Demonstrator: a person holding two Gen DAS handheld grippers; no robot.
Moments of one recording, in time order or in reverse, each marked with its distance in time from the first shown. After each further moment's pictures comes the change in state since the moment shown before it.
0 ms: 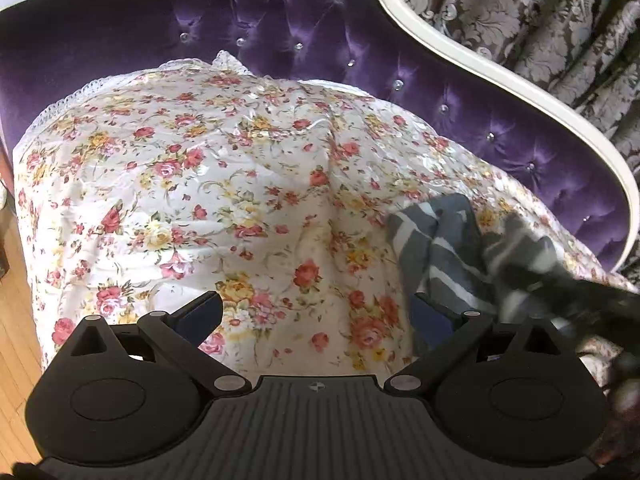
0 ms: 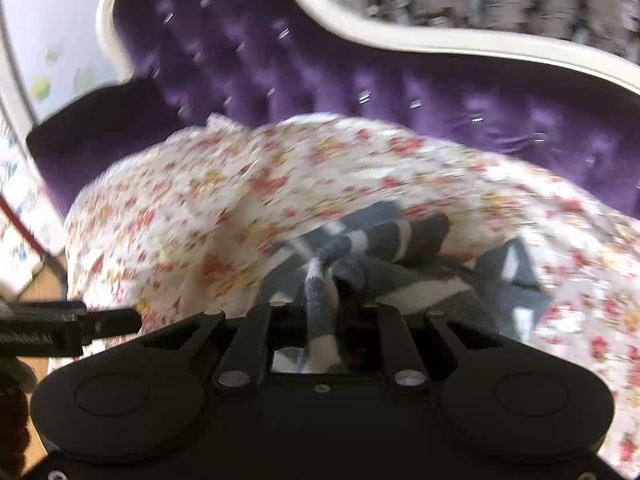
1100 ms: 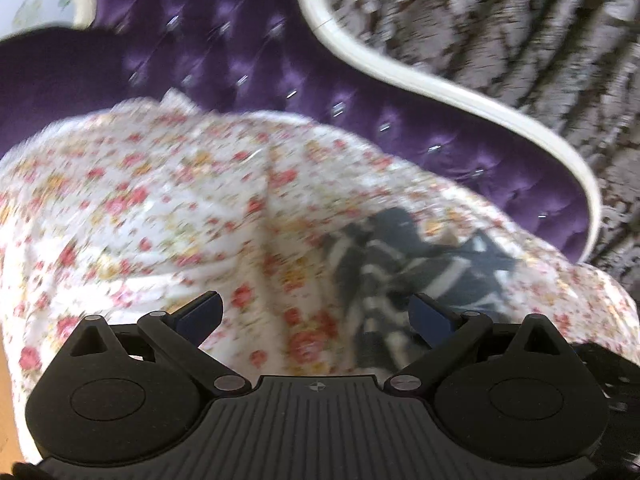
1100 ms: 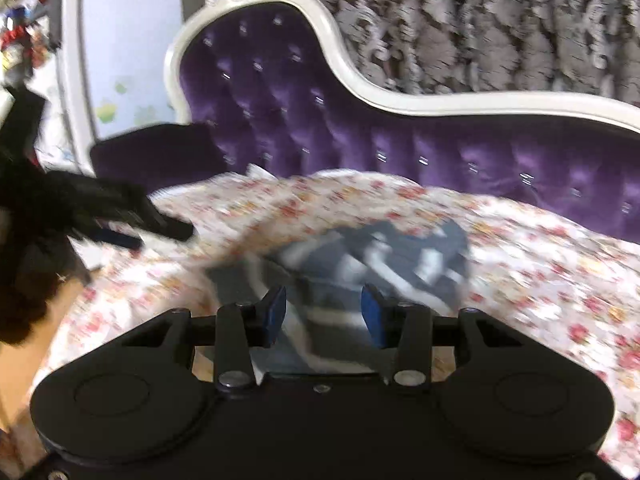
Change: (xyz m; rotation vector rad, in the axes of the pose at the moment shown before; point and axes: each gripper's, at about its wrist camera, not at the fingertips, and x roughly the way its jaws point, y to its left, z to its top) left arm -0.015 -0.040 -0.016 0.121 -0.137 -0.107; right arm -0.065 -0.033 -0.086 -0.068 -0.262 0.057
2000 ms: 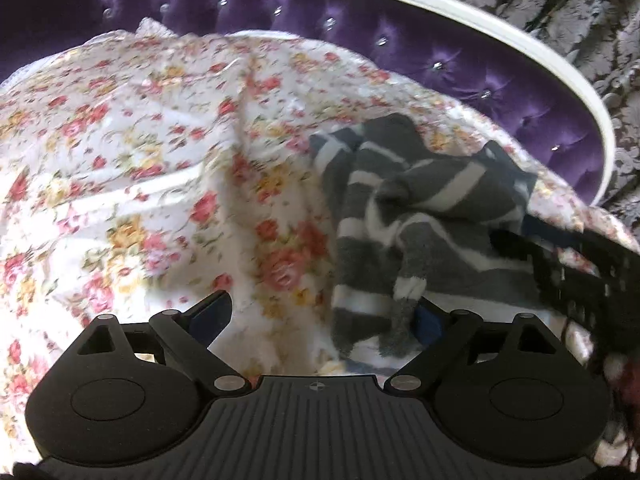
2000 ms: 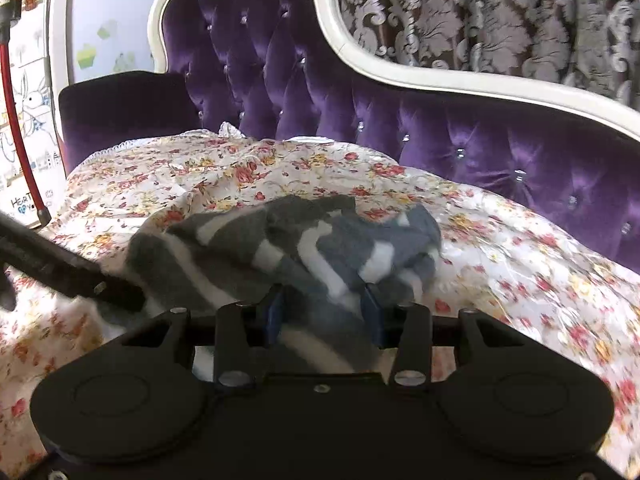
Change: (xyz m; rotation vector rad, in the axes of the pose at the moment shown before) left arm 0.057 -0.004 -0.037 -0.004 0.223 0.018; right arm 0.057 -0.031 0.009 -0.120 0.086 -0.039
